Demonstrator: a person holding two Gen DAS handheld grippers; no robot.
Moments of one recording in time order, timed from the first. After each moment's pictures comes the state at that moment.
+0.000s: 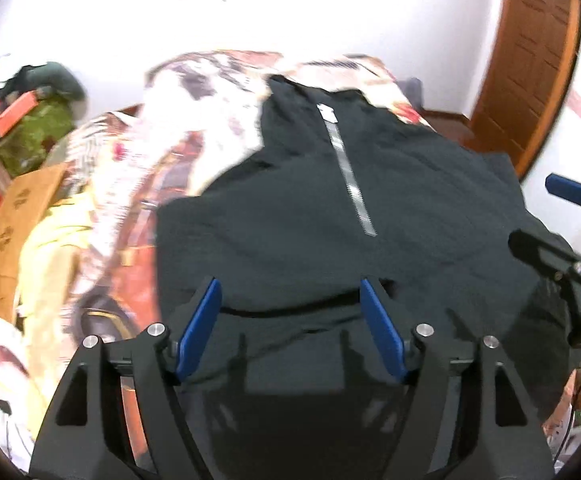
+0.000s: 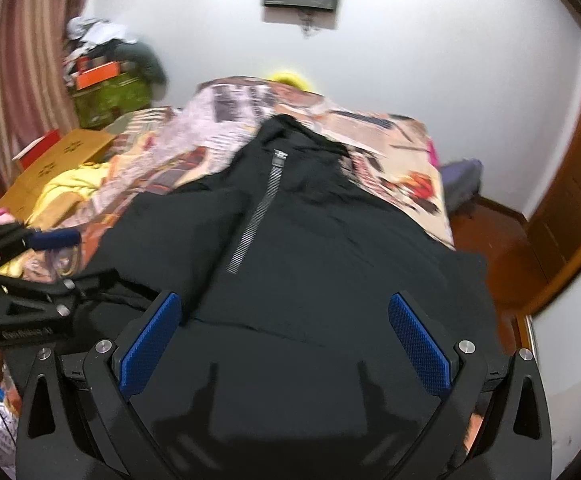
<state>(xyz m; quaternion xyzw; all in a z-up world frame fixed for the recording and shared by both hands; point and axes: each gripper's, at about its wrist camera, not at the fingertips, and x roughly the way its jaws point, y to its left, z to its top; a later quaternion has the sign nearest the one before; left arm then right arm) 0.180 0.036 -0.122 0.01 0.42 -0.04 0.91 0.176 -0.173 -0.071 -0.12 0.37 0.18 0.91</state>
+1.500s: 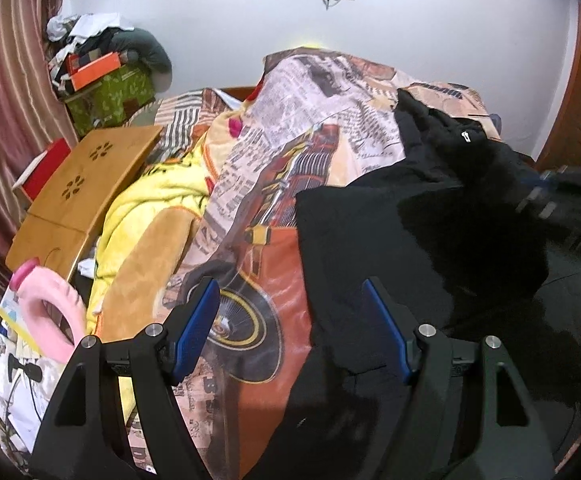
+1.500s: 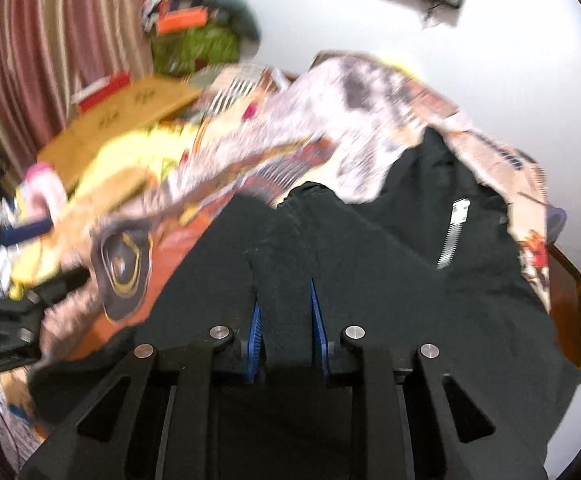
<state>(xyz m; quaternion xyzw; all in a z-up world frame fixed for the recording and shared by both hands) 0.166 0.162 -0.136 -0.03 0.41 0.08 0.91 0.230 -0.048 -0.078 -0.15 0.39 0.28 0.87</state>
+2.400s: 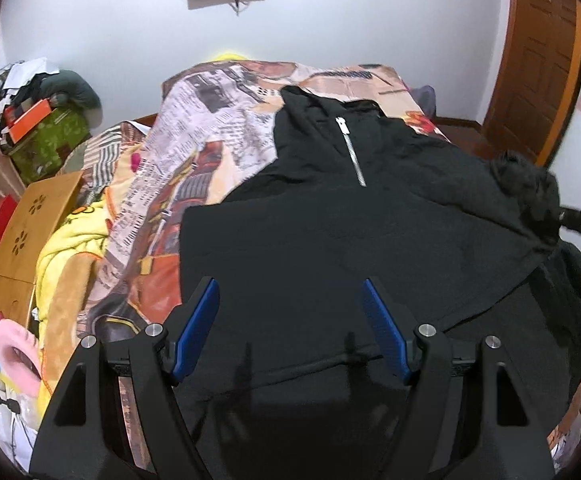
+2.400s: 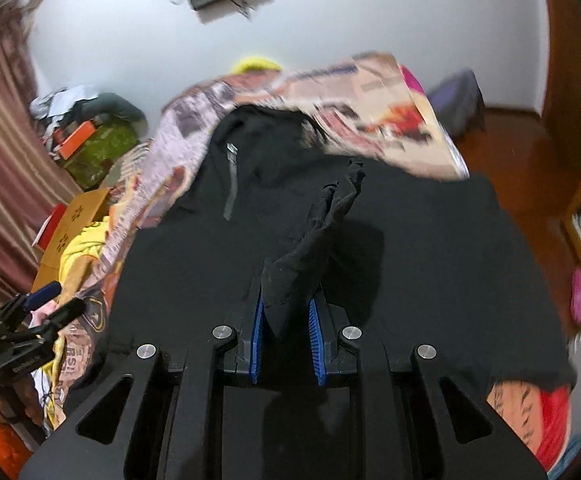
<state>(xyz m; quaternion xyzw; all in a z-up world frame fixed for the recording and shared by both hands) 0.186 0.027 -0.124 0.02 0.41 -0.03 0.91 0.217 -0.259 -0.111 0.09 0.44 0.15 0.88</state>
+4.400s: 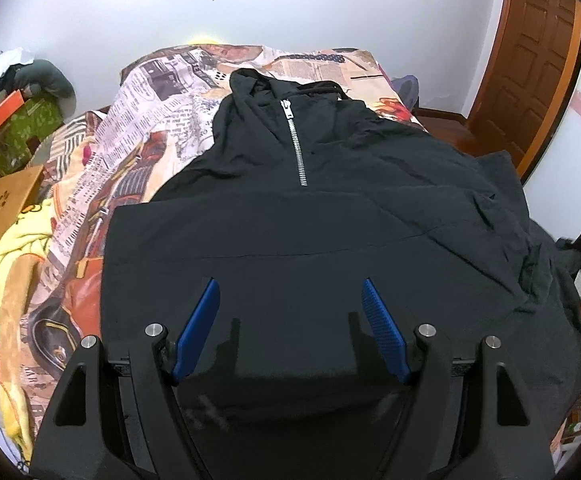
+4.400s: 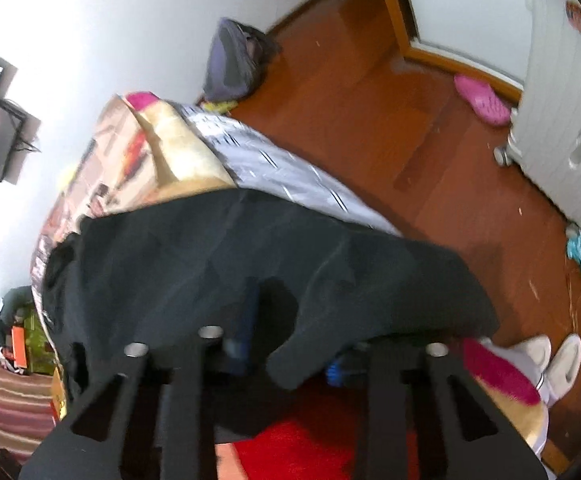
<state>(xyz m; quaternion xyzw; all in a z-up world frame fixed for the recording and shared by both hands) 0.226 -0.034 -0.150 0.00 0.43 -0.05 0.90 0.207 -0.510 -0.164 0.36 0.44 -0.11 0.82</state>
